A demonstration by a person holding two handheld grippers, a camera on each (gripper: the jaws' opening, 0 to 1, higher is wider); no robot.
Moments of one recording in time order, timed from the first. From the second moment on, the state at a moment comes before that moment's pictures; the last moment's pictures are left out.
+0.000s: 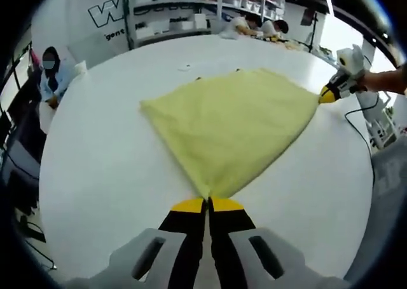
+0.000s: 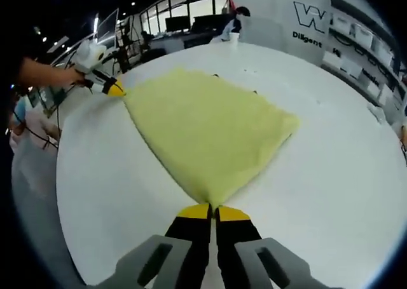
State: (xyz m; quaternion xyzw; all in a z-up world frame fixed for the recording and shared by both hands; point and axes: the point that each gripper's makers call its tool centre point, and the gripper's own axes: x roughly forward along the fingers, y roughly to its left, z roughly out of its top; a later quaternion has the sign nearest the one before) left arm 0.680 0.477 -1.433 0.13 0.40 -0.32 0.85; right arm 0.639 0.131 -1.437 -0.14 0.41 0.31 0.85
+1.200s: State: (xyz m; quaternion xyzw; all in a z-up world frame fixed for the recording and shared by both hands) left arm 0.681 0.475 -1.434 0.13 0.42 -0.29 0.85; right arm 0.651 0.118 -1.444 -0.16 0.41 0.28 0.85
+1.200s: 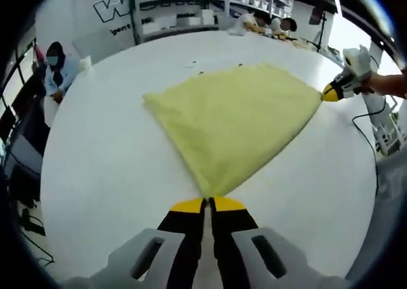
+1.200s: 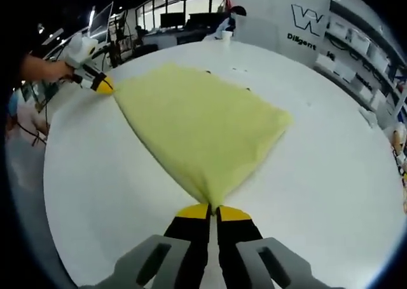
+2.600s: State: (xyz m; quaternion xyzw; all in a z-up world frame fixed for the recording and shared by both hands) left arm 0.628 0.478 -1.366 0.12 0.30 -0.29 0.90; right arm 0.593 0.135 -1.374 -0.12 0.32 0.29 0.90
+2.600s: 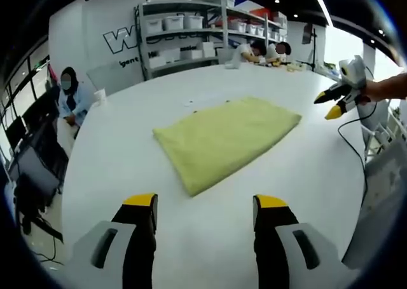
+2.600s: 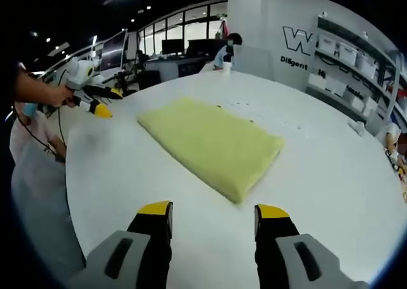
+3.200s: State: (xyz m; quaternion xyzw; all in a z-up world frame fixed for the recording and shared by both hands) left arm 0.588 0.478 -1.353 0.09 0.27 -0.28 0.92; right arm 0.559 0.157 -1.352 -0.09 0.29 0.30 0.90
